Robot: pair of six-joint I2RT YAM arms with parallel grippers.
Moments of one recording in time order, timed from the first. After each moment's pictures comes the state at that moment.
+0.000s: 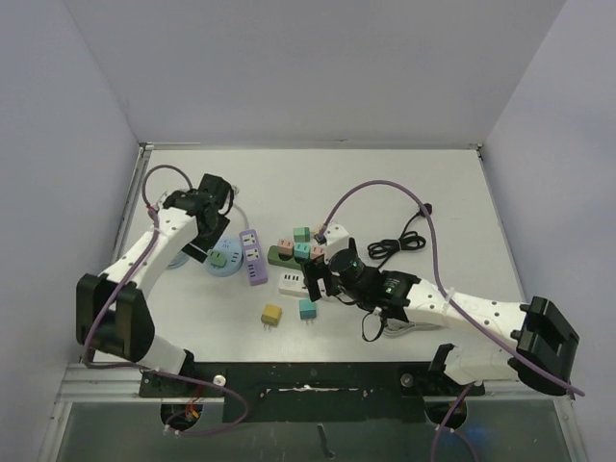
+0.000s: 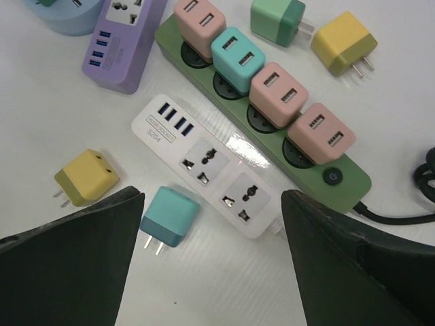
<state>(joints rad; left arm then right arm) -0.32 1.57 1.23 -1.04 -0.48 -1.40 1.01 1.21 0.75 -0.17 0.32 0.33</state>
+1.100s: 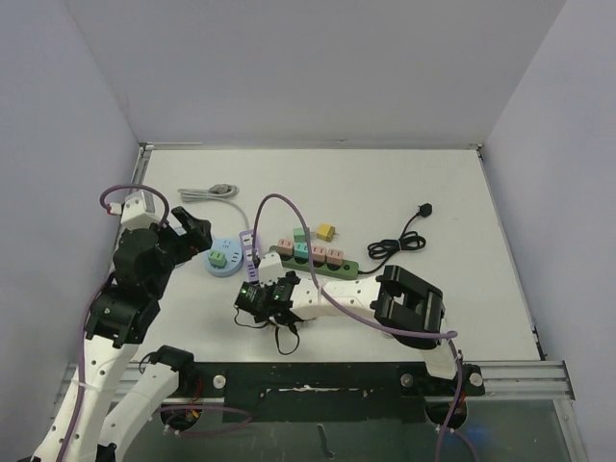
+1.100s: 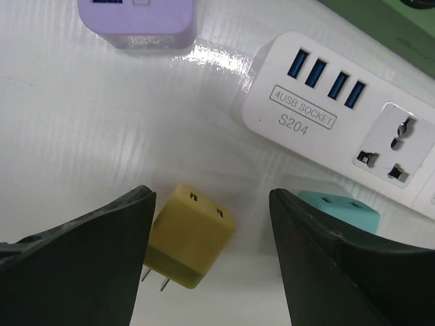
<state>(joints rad) -0.31 0.65 0.89 -0.55 -0.28 -0.57 1.28 2.00 1.41 -0.62 0.55 0.90</state>
